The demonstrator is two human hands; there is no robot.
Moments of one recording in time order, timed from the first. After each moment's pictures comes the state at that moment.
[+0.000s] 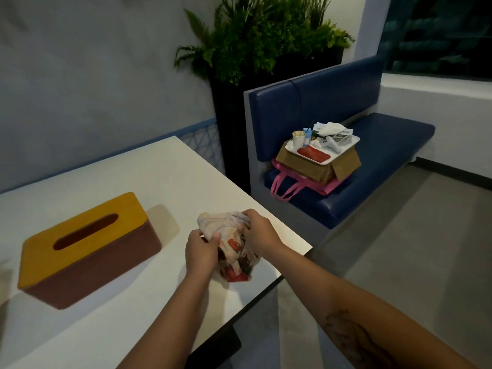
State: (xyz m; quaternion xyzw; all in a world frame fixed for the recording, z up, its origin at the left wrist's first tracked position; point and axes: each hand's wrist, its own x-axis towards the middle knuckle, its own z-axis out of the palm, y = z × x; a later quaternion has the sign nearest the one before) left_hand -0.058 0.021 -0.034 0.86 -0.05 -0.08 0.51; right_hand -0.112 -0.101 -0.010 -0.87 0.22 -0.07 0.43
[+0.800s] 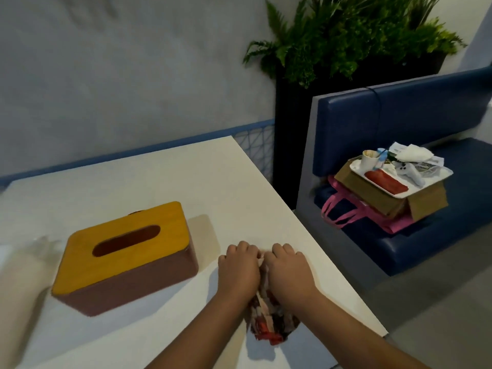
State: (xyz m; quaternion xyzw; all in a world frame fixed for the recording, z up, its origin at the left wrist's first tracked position) left_hand 0.000 0.006 -0.040 0.97 -0.20 -0.01 0.12; right_hand -0.043 -0.093 -0.043 -0.99 0.02 -0.10 0.03
